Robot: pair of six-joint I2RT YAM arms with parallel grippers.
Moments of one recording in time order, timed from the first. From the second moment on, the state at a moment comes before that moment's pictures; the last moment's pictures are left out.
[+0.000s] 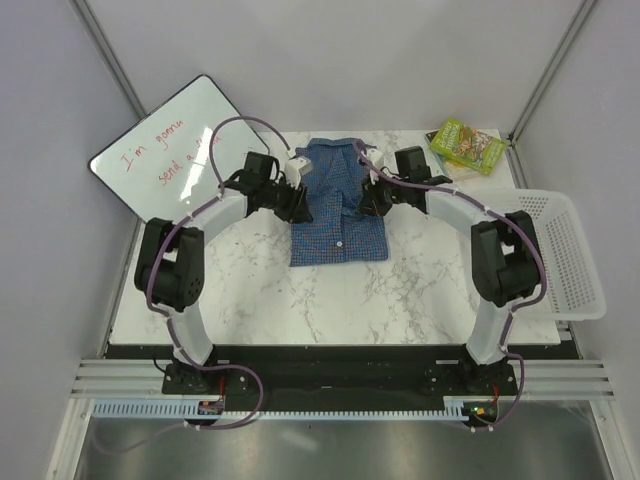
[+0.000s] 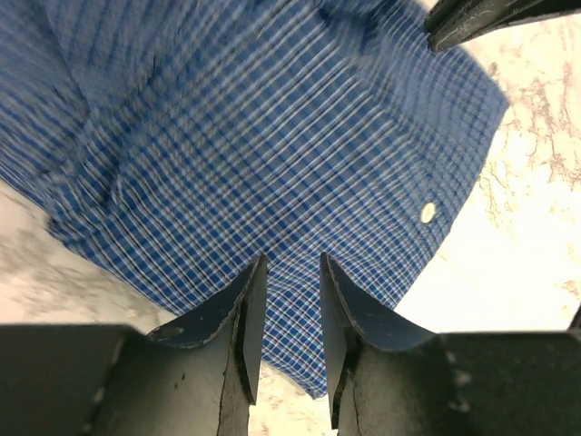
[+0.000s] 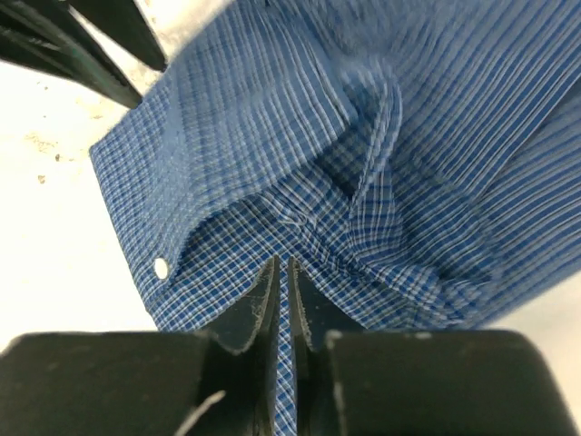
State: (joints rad) left arm -0.32 1.82 1.31 -0.30 0.64 0.21; right arm 0.31 1.85 1.34 -0.24 -0.69 -0.29
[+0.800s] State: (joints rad) left arm -0.37 1.61 0.90 -0.41 0.69 0.00; right arm 0.42 1.59 0.85 -0.23 -0.70 0.07
